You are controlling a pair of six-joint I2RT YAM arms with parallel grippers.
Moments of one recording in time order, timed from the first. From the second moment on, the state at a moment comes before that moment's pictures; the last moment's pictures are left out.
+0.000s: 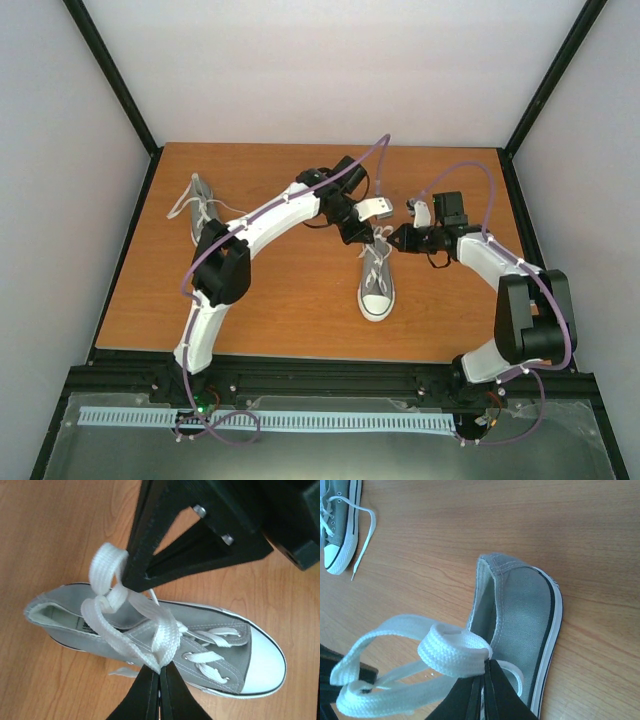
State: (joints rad) left arm -0.74 2.18 2.00 -0.95 0.50 0.40; right arm 0.13 1.51 0.88 -0.29 -0.62 0.21
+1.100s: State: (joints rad) left arm -0.74 2.17 1.99 -0.97 0.49 0.47; right arm 0.24 1.52 1.13 -0.82 -0.31 0.05
